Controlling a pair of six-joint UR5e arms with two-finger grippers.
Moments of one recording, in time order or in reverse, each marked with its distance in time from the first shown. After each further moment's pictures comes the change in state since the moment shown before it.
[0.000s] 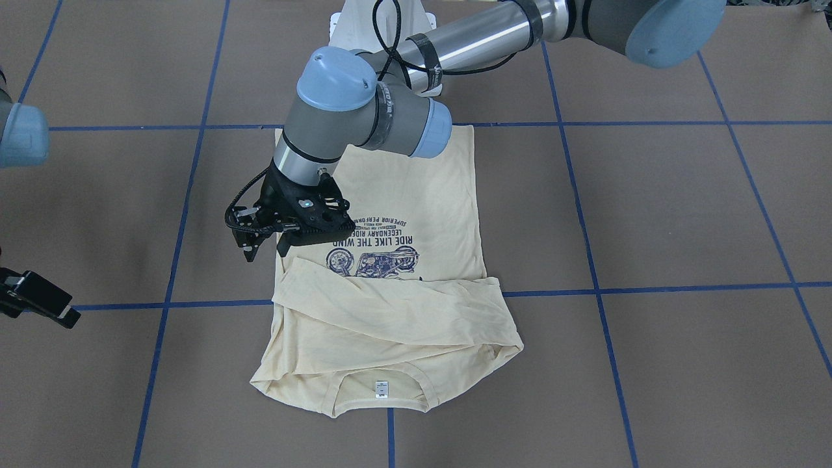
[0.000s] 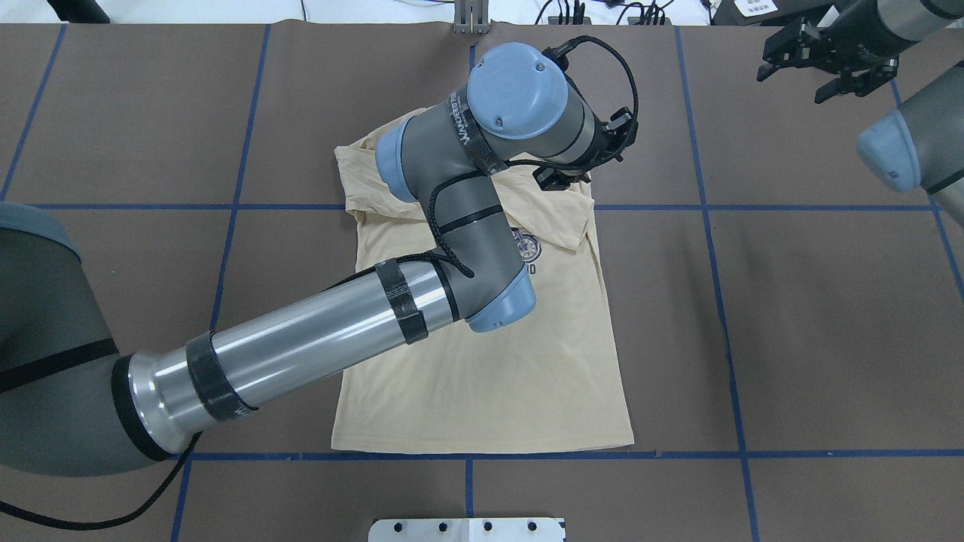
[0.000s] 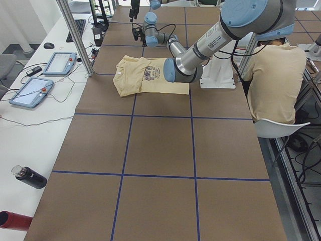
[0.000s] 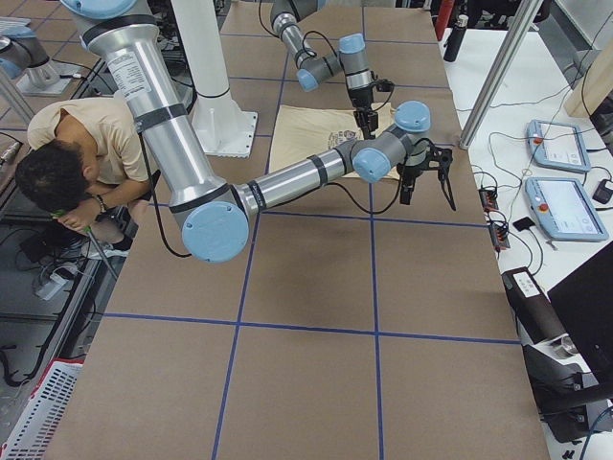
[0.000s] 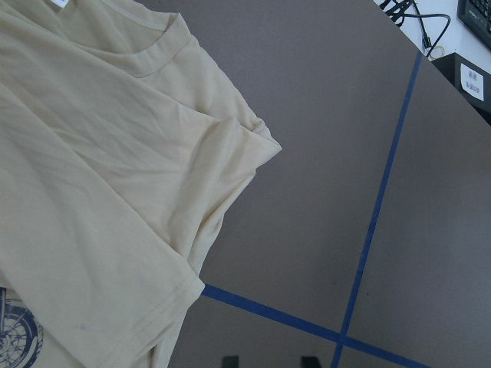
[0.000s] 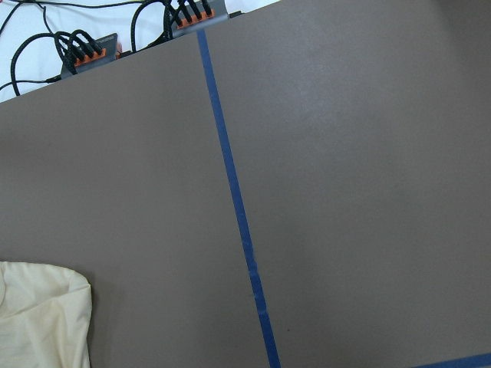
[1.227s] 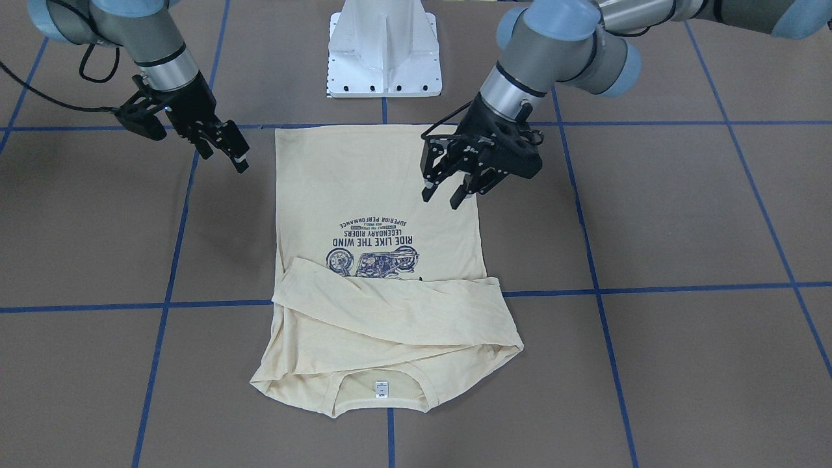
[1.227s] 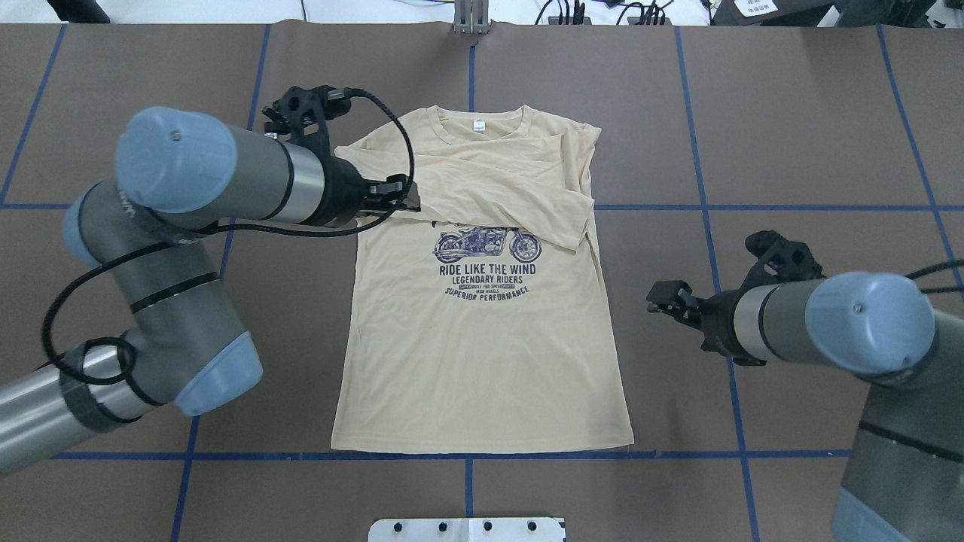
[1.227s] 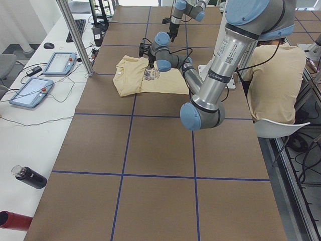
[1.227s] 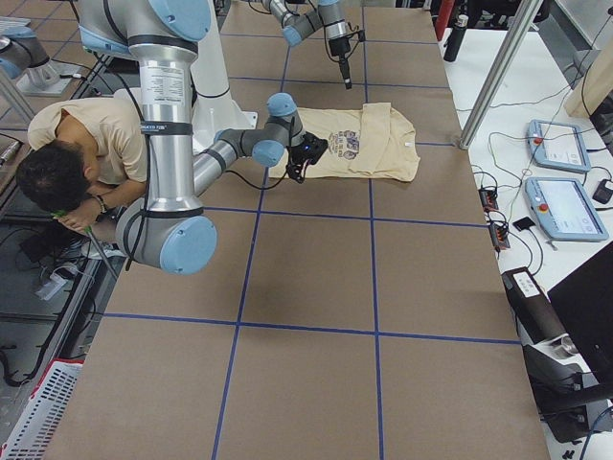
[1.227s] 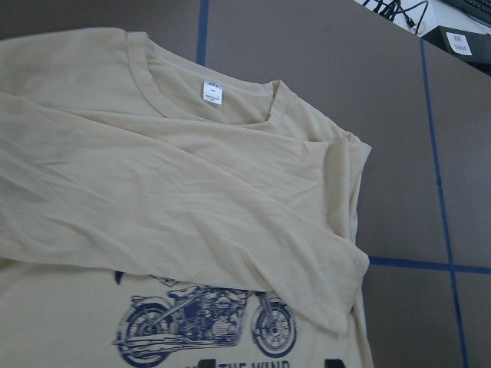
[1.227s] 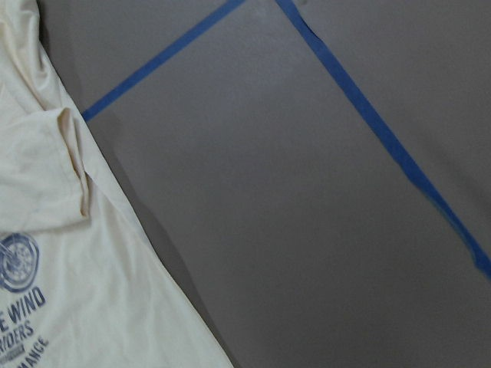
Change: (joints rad) left arm -0.075 0.708 -0.802 0.134 -0.040 0.477; right arm -0.773 -0.411 0.546 0.083 -0.630 0.874
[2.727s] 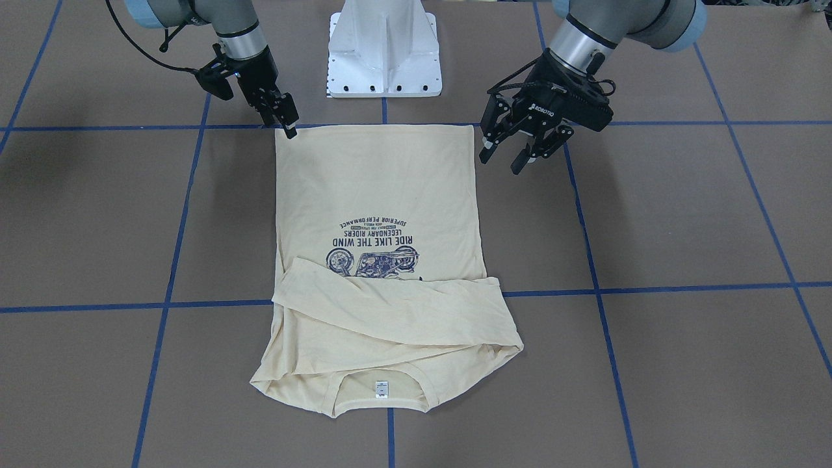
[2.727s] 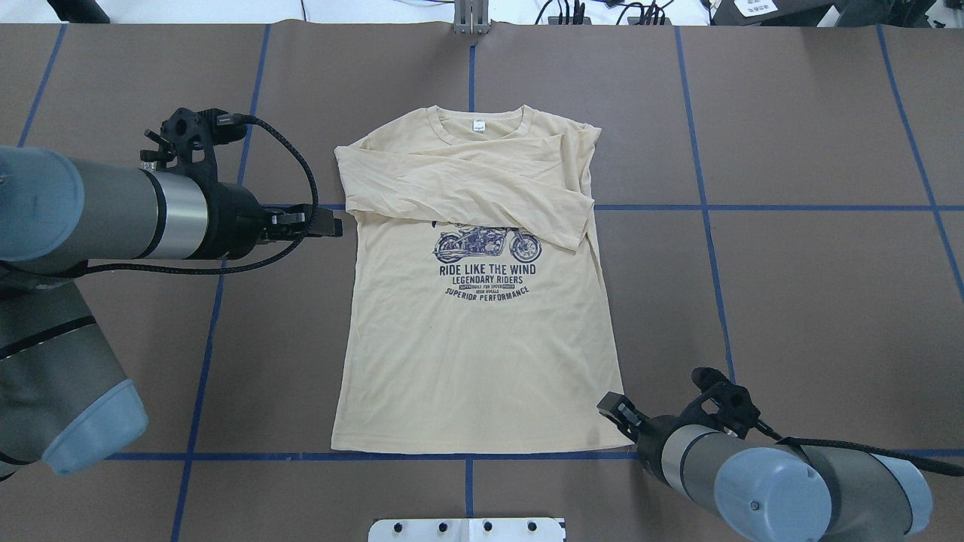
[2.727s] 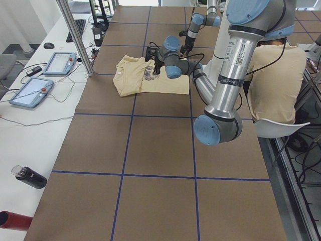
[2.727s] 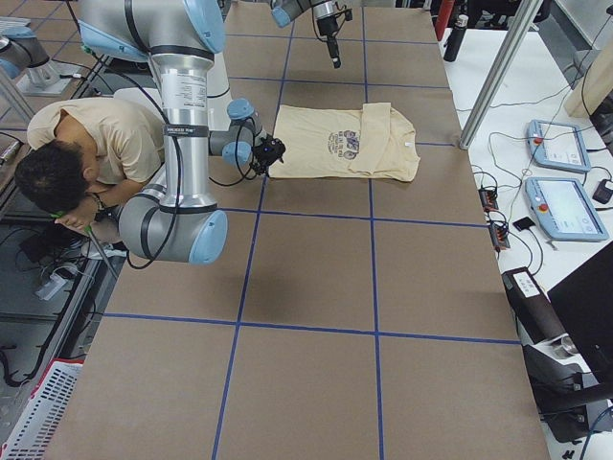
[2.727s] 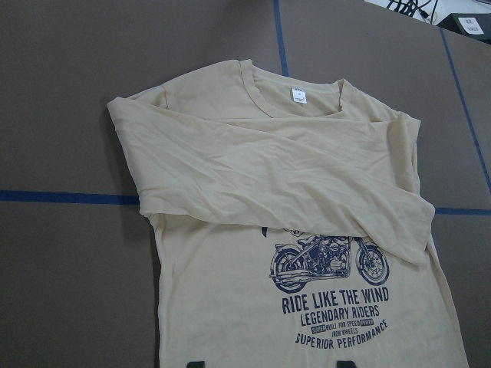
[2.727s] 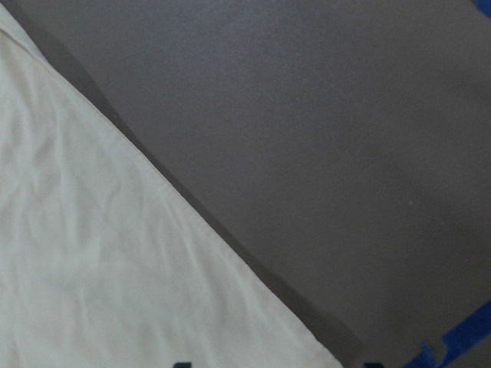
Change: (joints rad) left arm -0.010 0.174 -0.170 0.010 0.007 0.027; right arm -0.305 0.035 -0.035 -0.018 -0.250 0.326
